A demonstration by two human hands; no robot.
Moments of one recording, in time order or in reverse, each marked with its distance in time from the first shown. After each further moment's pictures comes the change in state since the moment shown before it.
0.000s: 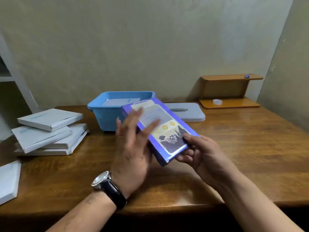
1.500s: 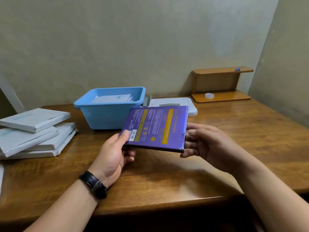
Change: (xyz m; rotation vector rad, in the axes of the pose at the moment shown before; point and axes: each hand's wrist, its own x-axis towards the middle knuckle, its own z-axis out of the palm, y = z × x) left_hand -0.001 -0.029 0.013 -1.040 -0.162 -1.182; right_hand 0.012 -0.029 -0.051 -0.246 -0.306 0.035
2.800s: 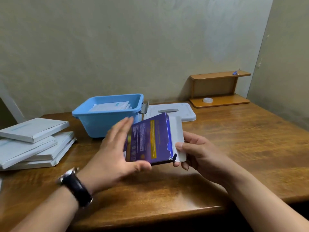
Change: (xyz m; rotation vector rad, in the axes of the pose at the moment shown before) left_hand -0.010 0.042 -0.009 1.209 -0.233 0.523; right_hand 0.002 0.011 0.009 -0.083 0.024 0.004
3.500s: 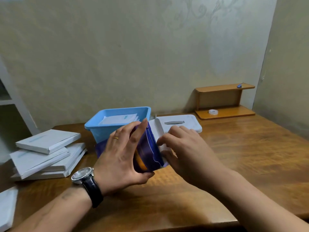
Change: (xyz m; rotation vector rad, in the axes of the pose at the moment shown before) left_hand 0.008 0.002 -0.019 0.346 0.225 0.333; right_hand 0.014 -0.044 0.061 -1.553 0.247 -0.605
